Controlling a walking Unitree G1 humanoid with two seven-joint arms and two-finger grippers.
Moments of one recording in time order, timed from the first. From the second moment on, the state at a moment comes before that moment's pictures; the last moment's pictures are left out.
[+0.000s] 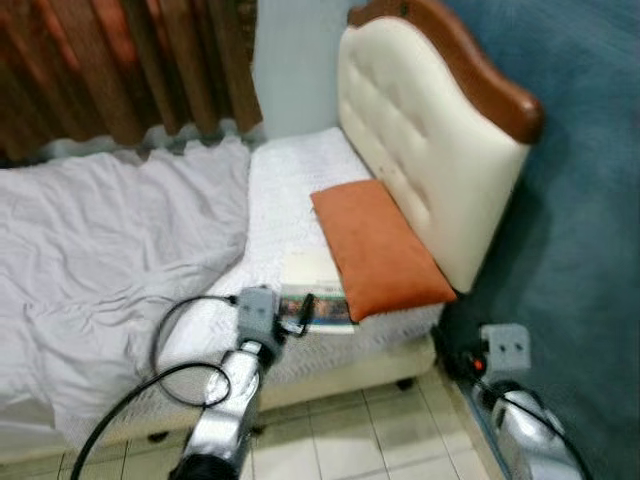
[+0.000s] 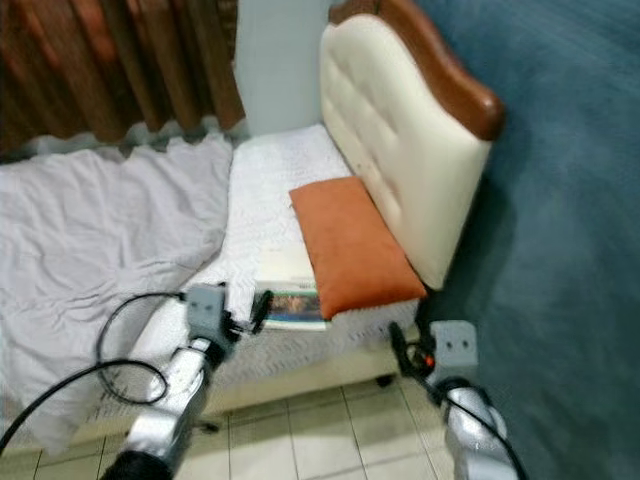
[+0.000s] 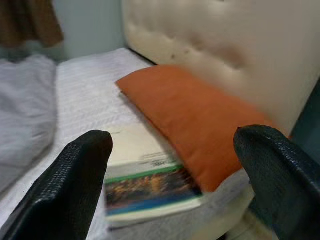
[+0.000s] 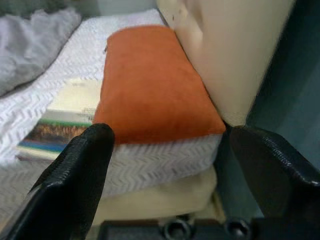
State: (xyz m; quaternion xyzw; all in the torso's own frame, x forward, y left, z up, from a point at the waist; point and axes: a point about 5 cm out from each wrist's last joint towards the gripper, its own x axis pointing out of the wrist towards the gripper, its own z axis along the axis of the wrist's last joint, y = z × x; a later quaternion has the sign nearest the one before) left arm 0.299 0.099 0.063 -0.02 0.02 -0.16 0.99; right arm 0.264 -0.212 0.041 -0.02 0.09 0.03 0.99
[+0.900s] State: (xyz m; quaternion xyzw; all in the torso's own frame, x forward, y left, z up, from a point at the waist) left arm 0.301 0.107 0.053 0.02 0.05 -0.18 0.98; right arm 0.260 -0.199 0.036 -0.02 0.10 0.04 0.99
